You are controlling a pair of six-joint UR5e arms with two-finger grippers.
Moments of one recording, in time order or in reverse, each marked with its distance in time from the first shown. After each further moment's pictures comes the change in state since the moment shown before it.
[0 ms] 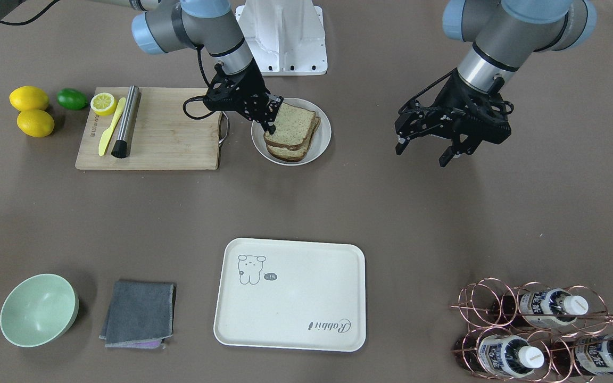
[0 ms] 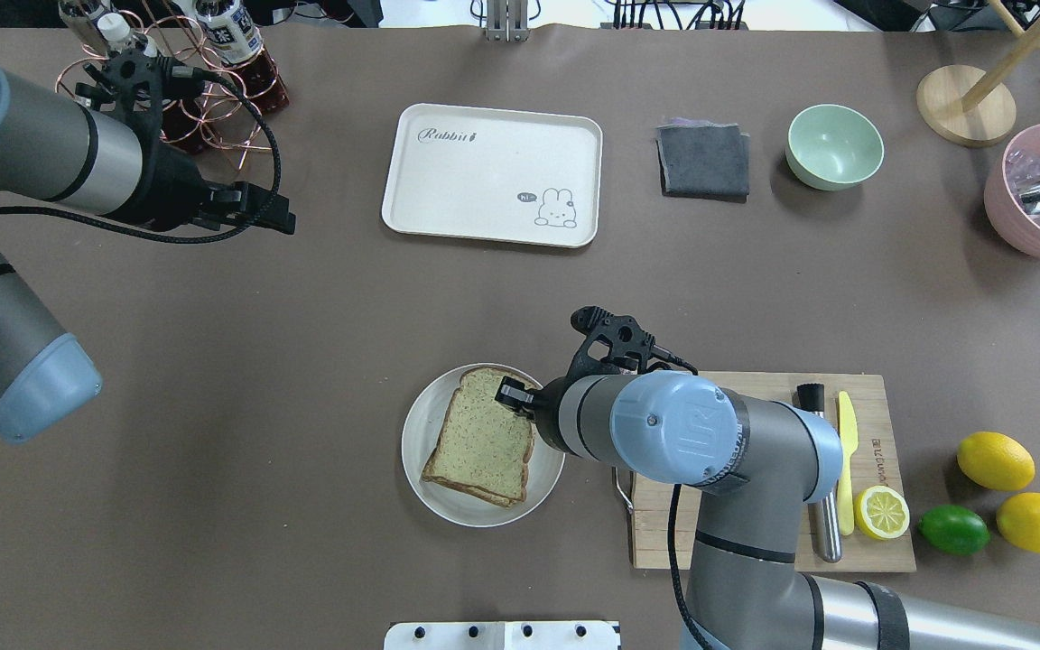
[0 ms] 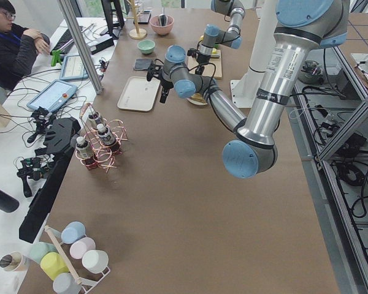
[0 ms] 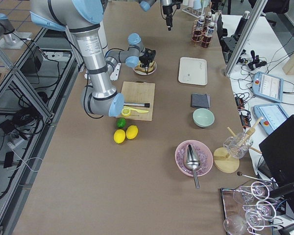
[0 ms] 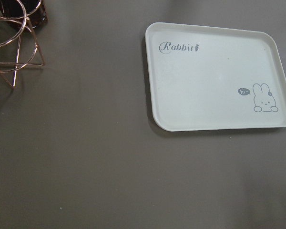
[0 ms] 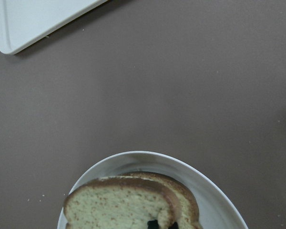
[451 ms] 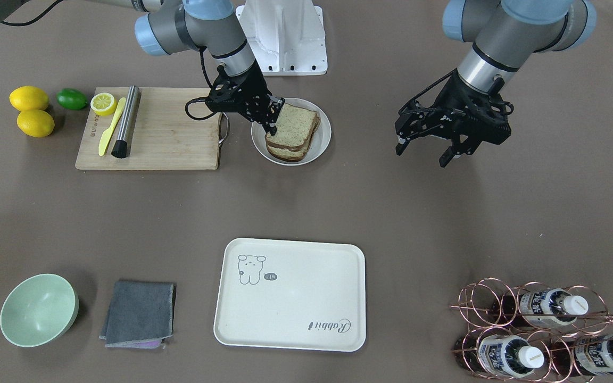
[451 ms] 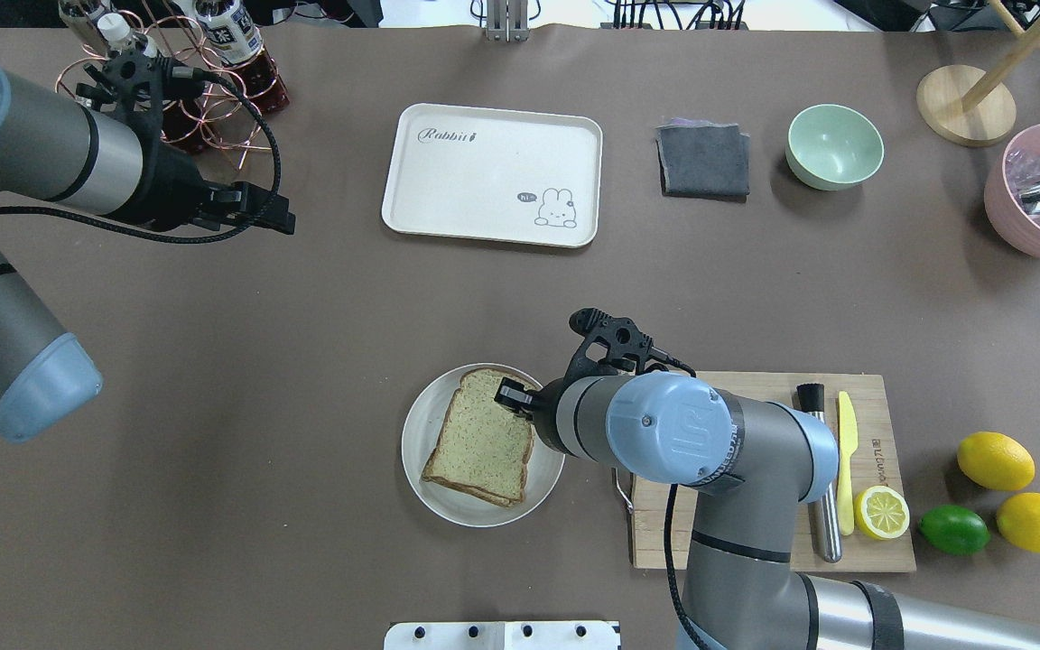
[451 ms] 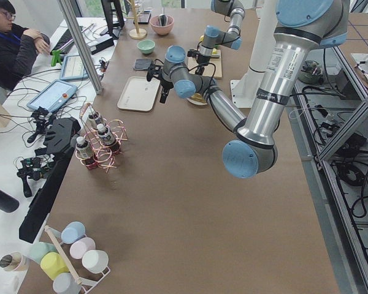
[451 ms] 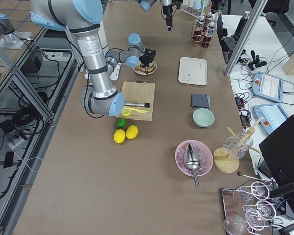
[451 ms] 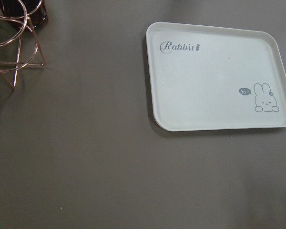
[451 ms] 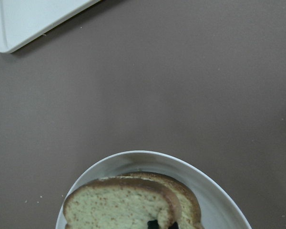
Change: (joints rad) left arm 0.000 0.000 0.001 0.000 0.000 0.000; right arm -0.004 0.010 -0.012 0.000 -0.006 0.004
